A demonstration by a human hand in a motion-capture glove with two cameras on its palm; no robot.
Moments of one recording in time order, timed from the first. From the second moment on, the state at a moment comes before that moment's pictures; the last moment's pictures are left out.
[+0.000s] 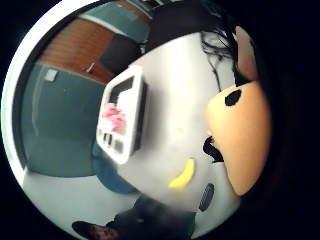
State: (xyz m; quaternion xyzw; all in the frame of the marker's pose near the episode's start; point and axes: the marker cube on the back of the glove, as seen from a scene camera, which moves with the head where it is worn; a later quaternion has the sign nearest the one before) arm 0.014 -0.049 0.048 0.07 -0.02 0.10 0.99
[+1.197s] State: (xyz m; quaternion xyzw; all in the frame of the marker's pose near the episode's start) arm -0.084 -0.055 0.044 -0.08 0.00 -0.09 0.99
